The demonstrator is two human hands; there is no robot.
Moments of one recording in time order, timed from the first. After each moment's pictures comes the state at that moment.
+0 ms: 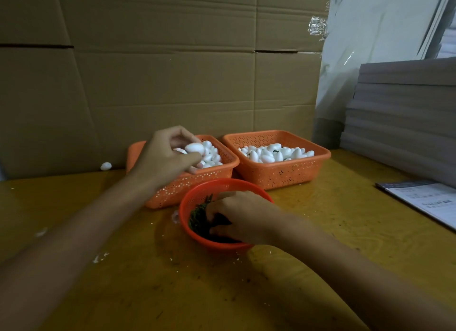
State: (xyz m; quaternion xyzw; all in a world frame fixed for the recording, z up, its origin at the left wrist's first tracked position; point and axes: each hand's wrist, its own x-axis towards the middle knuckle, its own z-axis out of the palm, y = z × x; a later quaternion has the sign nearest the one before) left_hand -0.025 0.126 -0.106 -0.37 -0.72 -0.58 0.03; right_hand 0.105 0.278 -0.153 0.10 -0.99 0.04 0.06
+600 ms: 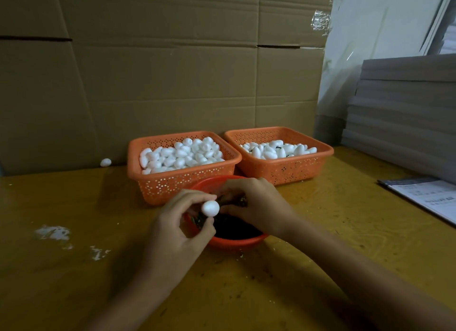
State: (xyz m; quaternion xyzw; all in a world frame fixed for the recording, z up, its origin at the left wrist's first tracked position) left_hand 0.053 0.098 -0.205 -0.42 -0.70 -0.56 0.14; right_hand 0.107 0.295 -0.168 0.06 -0.95 0.23 0.22
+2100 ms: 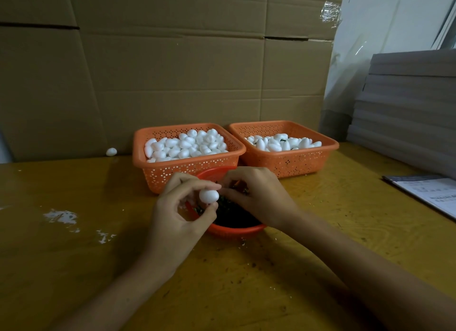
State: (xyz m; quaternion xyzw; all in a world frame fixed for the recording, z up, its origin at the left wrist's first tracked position) left_hand 0.051 0.099 -0.207 -0.41 -0.66 -0.62 0.14; right_hand 0.104 0.293 -0.172 0.09 -0.94 0.19 0.27
